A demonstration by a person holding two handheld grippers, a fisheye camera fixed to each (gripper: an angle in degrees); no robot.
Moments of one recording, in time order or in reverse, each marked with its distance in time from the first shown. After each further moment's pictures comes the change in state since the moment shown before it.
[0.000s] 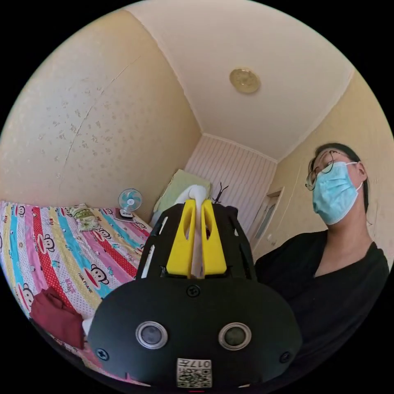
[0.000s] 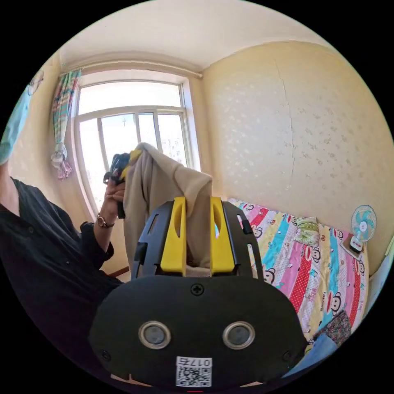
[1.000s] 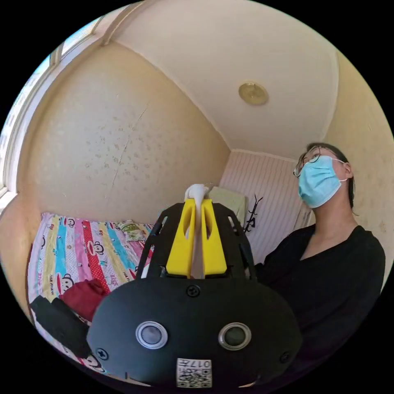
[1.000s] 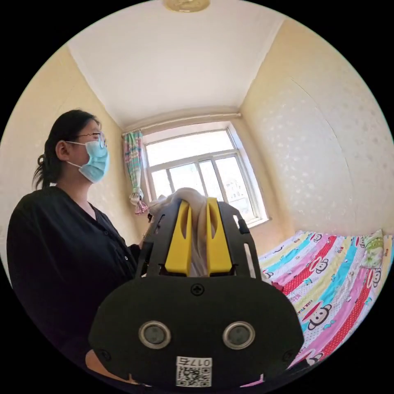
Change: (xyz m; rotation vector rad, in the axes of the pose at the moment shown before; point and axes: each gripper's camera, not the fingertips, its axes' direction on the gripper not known) left arm 0.134 -0.034 -0.198 0.084 -0.503 0.141; right arm 0.142 -0.057 -0.092 0.272 -0.556 0.003
